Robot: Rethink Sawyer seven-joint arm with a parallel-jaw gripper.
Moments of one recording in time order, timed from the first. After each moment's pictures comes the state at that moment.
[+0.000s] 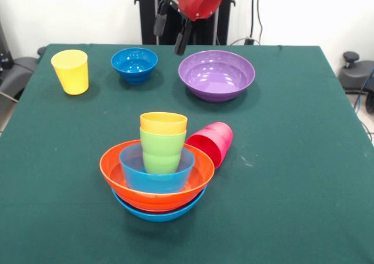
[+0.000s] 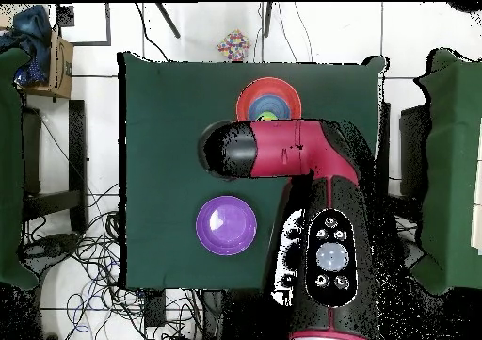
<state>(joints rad) -0.21 -0.78 0.01 1.48 -0.34 0.87 2.68</state>
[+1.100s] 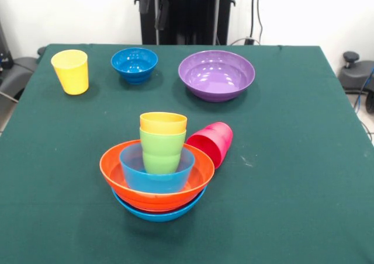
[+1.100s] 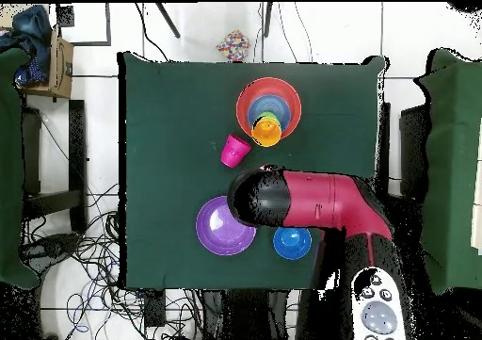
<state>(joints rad) -0.35 -0.91 0.06 1.75 -0.35 0.73 2.68</state>
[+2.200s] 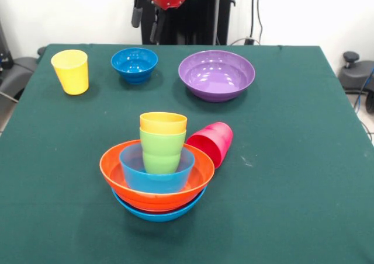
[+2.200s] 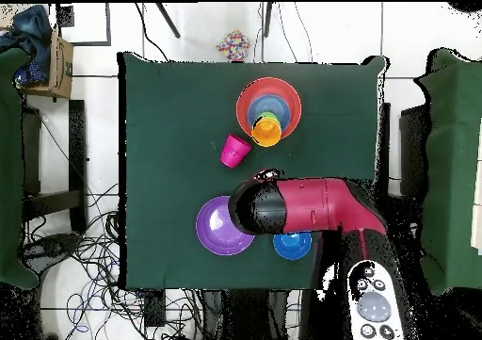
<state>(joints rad) -0.39 -0.90 0.11 1.78 -0.49 0.65 2.68</state>
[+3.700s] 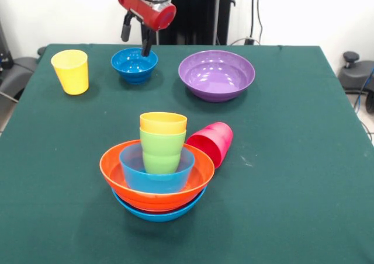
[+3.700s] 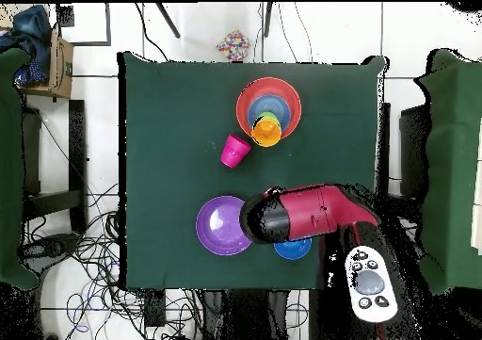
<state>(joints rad) -0.43 -0.80 0.13 1.82 -0.66 0.62 2.68</state>
